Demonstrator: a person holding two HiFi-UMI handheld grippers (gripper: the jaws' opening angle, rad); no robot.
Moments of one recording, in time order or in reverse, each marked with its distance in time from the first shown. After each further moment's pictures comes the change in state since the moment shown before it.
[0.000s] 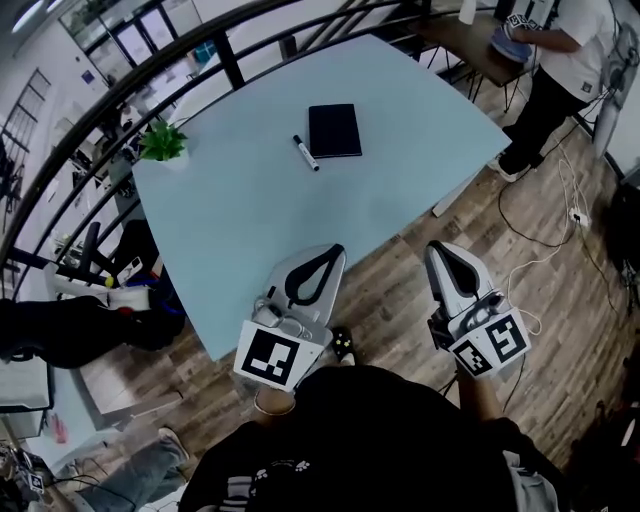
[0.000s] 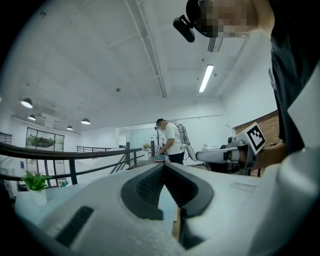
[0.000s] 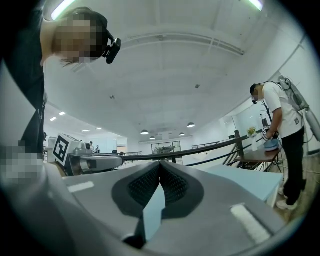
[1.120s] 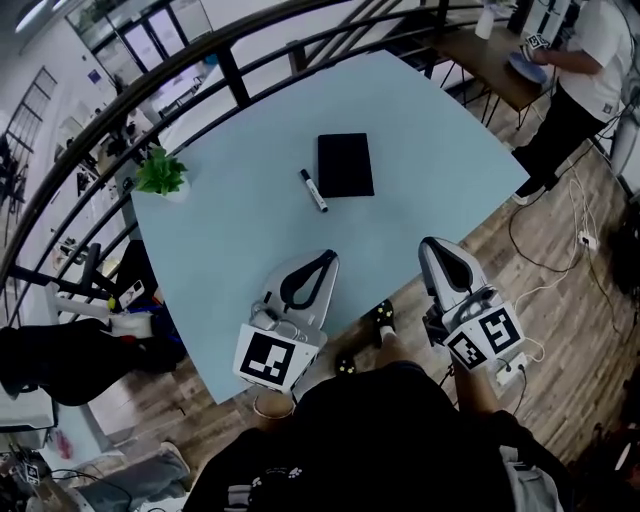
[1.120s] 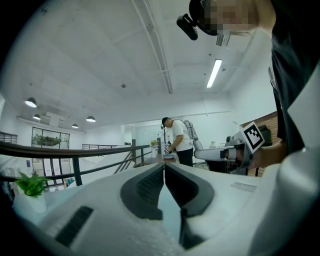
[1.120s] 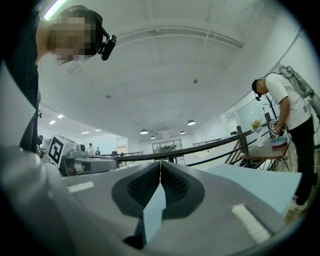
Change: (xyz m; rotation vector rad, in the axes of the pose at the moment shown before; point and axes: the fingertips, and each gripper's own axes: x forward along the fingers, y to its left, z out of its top) left arm 0.076 0.106 -0.010 -0.013 0.019 0.053; right arm 0.123 -0.075 -0.005 0.031 0.009 0.017
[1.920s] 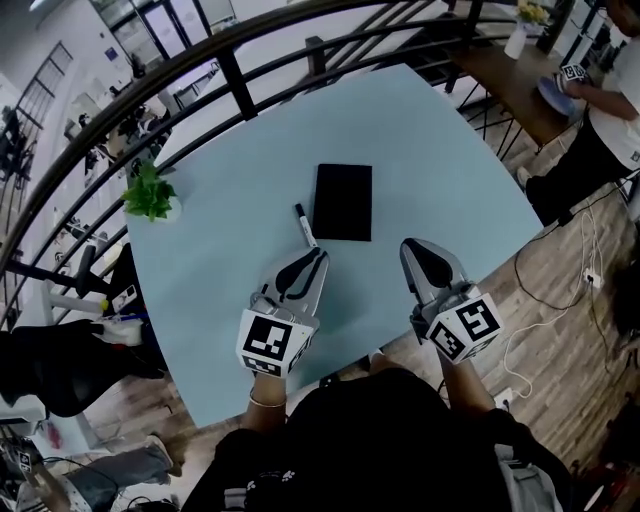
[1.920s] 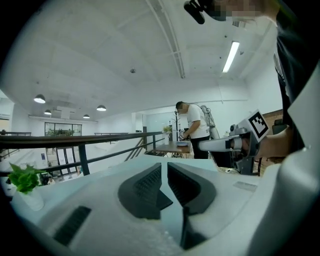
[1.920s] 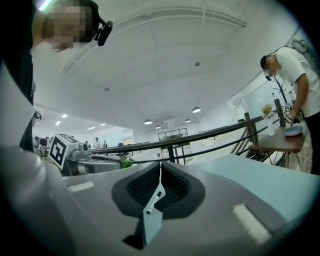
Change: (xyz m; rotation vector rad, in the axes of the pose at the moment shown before) left arm 0.117 0.102 -0.055 -0.018 0.156 0.126; right arm 0.126 -0.102 -0.030 0.026 0.135 0.092
